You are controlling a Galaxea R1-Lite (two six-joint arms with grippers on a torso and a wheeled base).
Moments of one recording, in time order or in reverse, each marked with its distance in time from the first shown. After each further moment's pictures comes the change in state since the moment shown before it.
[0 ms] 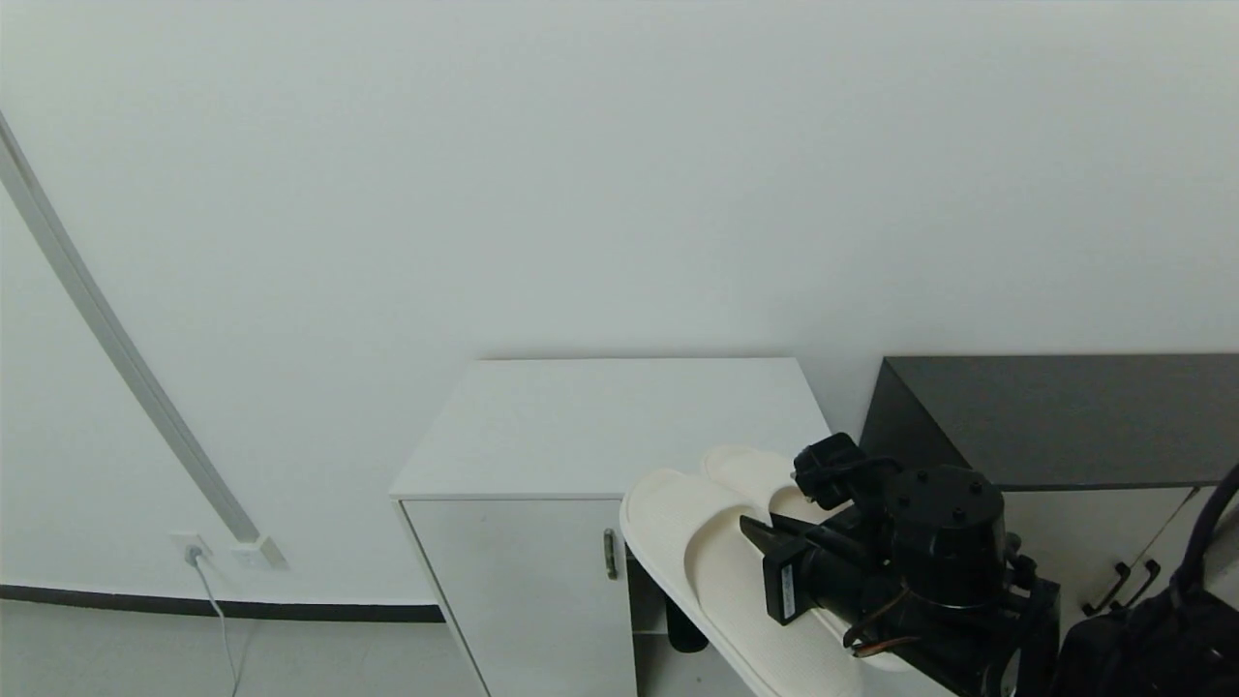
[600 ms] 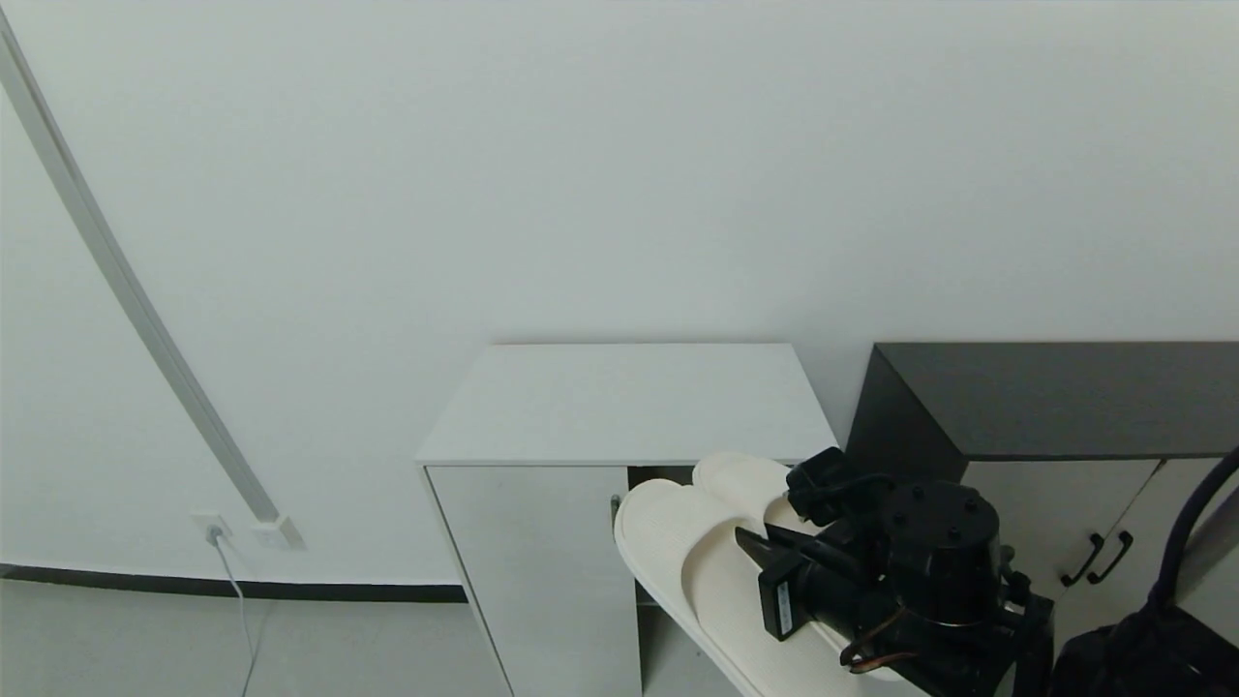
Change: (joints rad) left arm 0.000 0.000 0.000 0.000 0.000 0.000; right arm -0.001 0.028 0.030 -0.055 0.000 -0.034
